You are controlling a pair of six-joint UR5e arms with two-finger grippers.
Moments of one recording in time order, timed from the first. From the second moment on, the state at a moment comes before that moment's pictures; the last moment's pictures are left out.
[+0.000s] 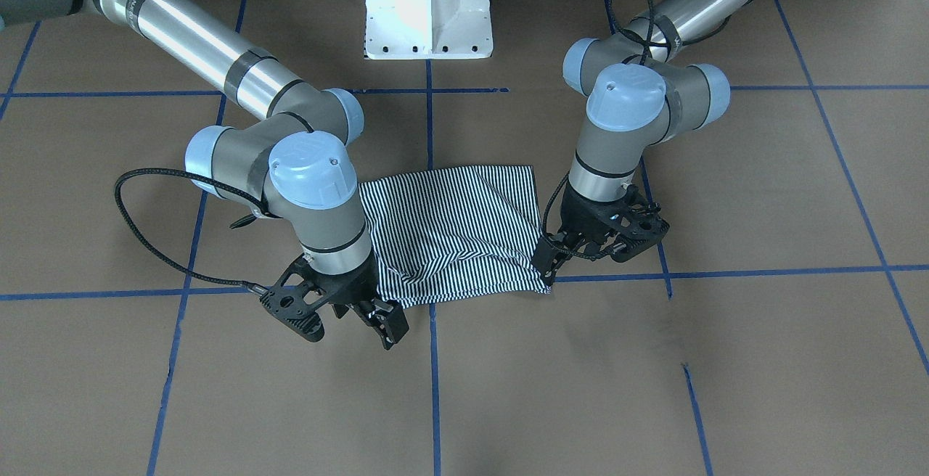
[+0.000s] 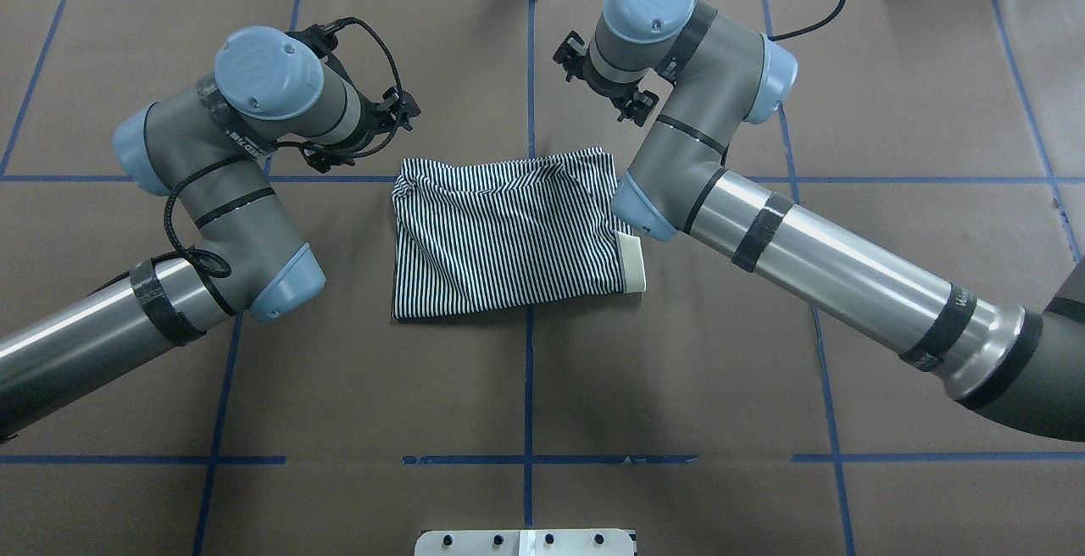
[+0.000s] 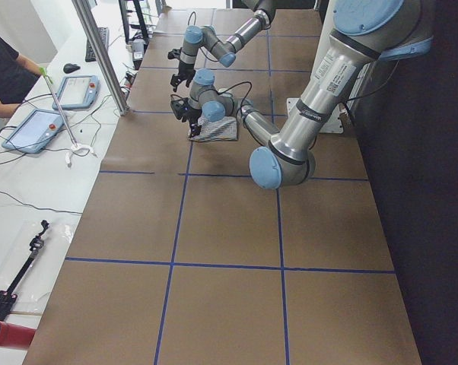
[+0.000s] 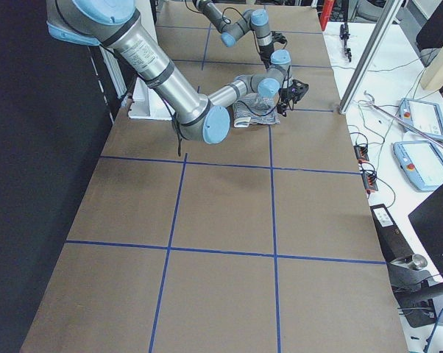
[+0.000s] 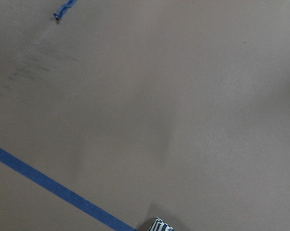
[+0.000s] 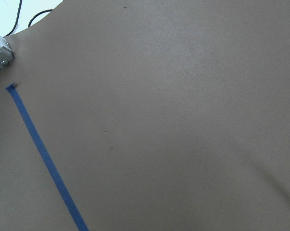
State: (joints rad) left arm -0.74 -2.20 -1.48 -1.93 -1.79 -1.61; right arm 0.76 -0.66 1.12 -1.18 1.84 1.68
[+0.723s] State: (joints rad) left arm -1.03 -2.01 -1.68 -1.83 -2.00 -1.04; right arm 1.05 -0.87 1.47 -1.66 2.03 0.88
